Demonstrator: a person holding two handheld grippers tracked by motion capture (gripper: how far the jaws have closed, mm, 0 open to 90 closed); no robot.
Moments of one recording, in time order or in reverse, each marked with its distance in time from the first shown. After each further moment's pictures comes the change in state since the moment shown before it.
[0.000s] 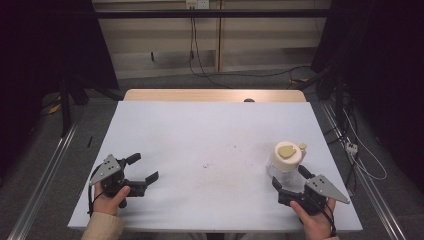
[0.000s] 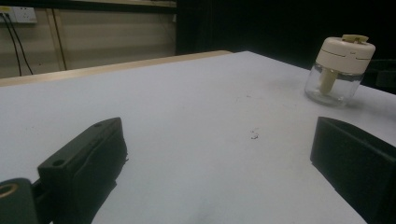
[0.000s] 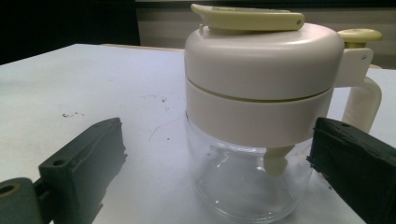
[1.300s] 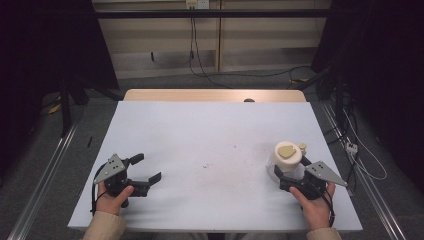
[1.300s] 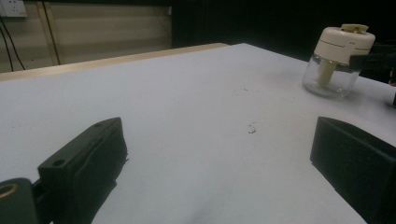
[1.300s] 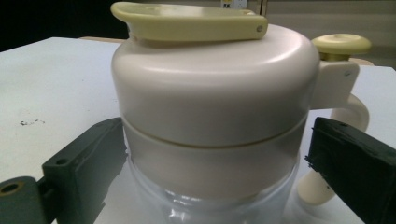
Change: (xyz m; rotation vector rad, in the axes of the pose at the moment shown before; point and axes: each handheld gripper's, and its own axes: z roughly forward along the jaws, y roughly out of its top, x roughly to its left) left arm -0.002 -0.001 0.007 0.029 -0.021 0.010; right arm -0.023 0.010 0.029 0.042 -0.029 0.003
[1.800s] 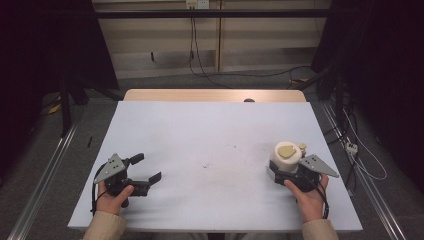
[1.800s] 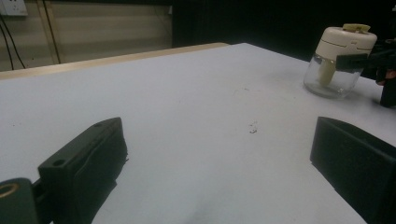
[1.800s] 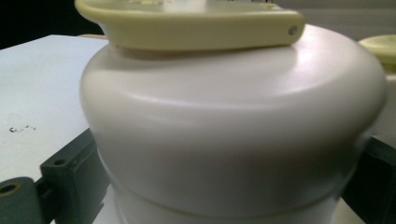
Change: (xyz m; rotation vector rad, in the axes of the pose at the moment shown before) left arm 0.001 0.000 0.000 0.003 0.002 -0.001; right arm 0.000 0.003 0.022 0.013 0.016 0.001
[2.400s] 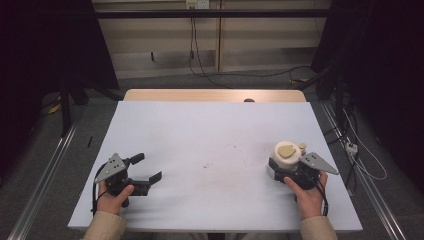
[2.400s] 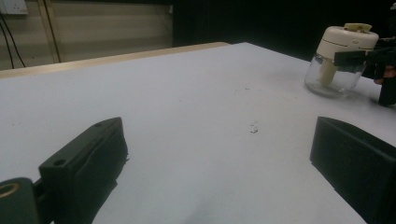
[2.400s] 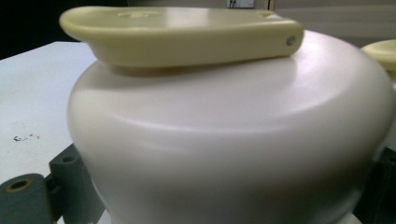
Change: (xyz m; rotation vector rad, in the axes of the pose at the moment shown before) left arm 0.001 0.000 0.001 0.000 0.002 -0.005; right arm -0.003 0.002 0.004 -0.004 0.017 0.026
